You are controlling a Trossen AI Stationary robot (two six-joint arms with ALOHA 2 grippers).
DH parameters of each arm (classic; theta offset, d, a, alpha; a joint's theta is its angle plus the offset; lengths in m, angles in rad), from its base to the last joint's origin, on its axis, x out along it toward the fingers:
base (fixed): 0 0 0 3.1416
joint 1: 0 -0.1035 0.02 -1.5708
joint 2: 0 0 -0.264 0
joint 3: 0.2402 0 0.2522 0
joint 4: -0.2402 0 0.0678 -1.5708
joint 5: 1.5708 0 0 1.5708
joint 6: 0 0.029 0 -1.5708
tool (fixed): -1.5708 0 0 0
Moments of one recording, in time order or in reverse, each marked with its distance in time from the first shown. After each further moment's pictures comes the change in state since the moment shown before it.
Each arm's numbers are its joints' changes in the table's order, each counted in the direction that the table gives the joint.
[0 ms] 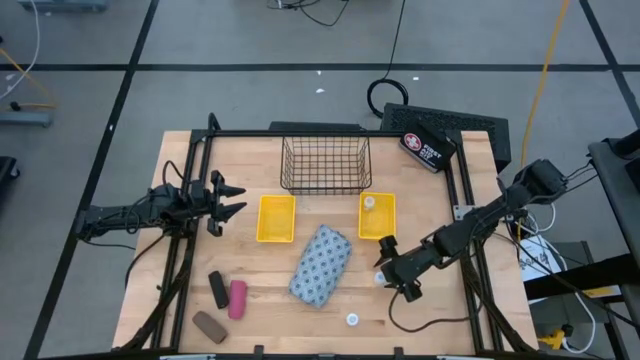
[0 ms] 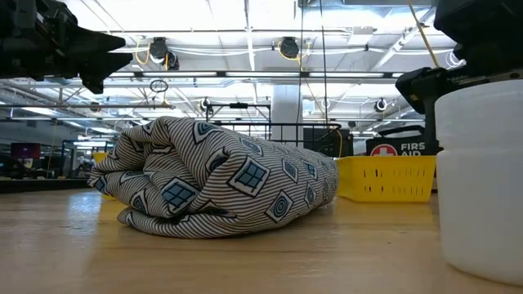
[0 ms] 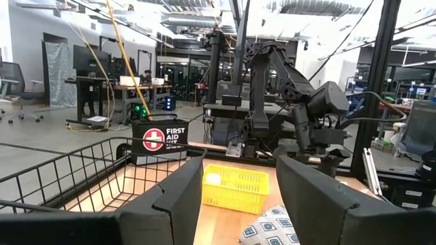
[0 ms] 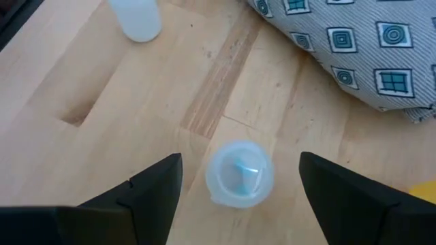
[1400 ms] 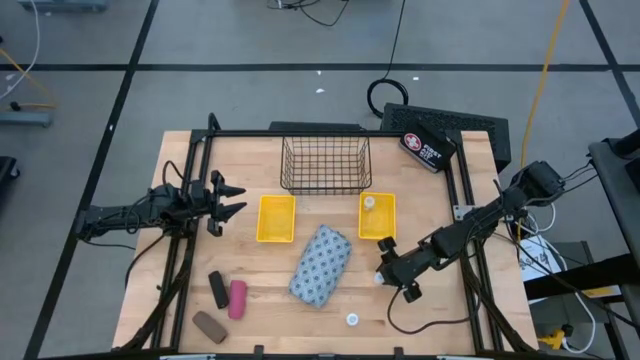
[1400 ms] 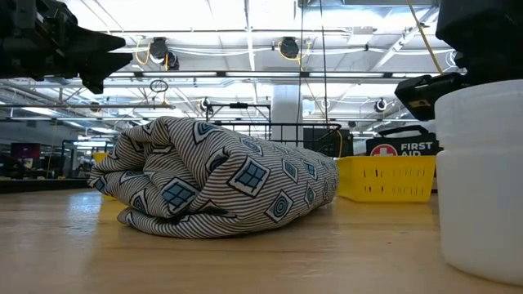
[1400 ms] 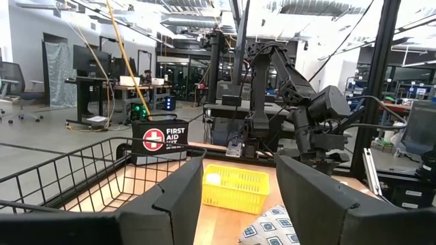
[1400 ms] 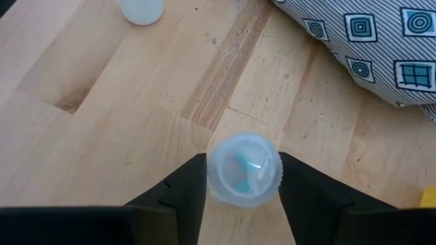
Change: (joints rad) left arm 0.000 0.000 0.000 0.000 0.000 0.000; right arm 0.002 -0.035 0.000 0.007 0.003 -0.027
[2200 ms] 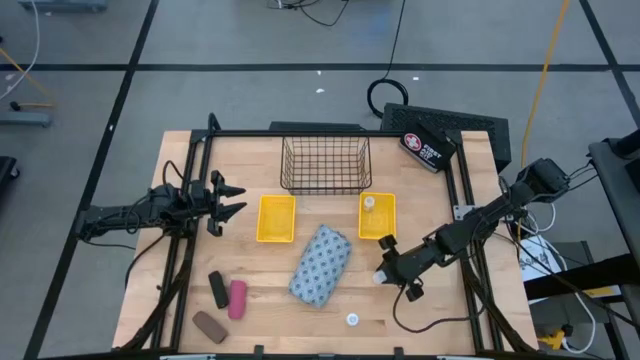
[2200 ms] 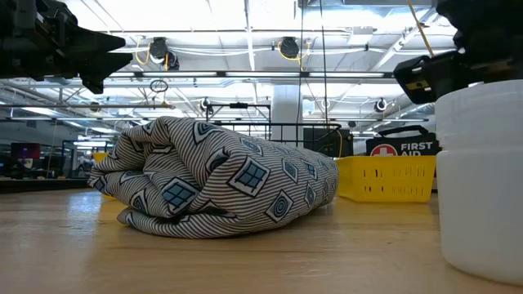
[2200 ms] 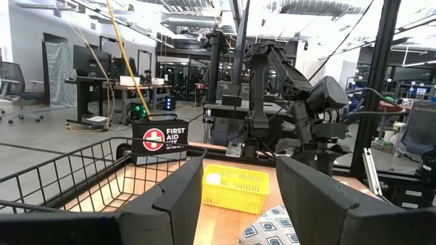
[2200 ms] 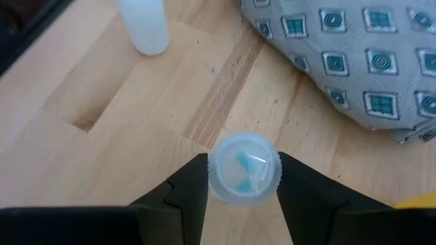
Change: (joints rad) left arm 0.000 0.000 0.000 0.000 0.000 0.000; right arm 0.003 0.079 0.000 -0.001 -0.001 -0.026
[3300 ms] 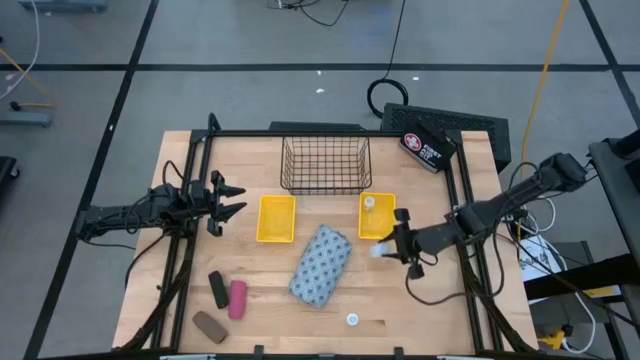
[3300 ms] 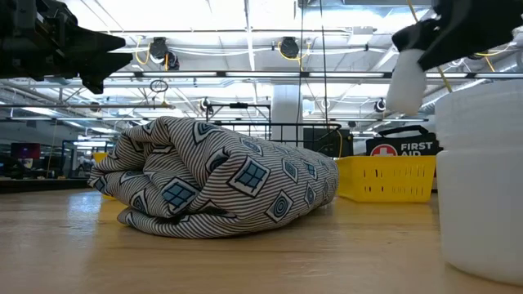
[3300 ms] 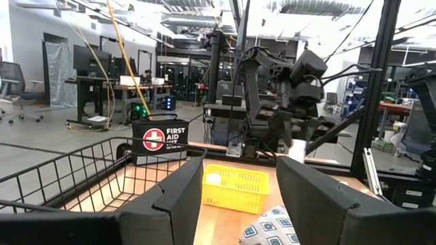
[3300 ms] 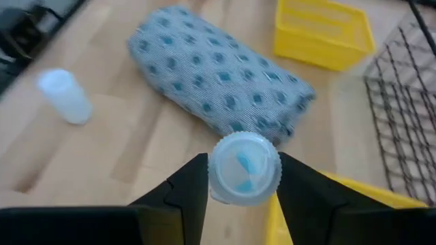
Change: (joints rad) left arm 0.000 0.000 0.000 0.000 0.000 0.000; right arm 0.092 0.300 0.000 -0.137 -0.185 0.038
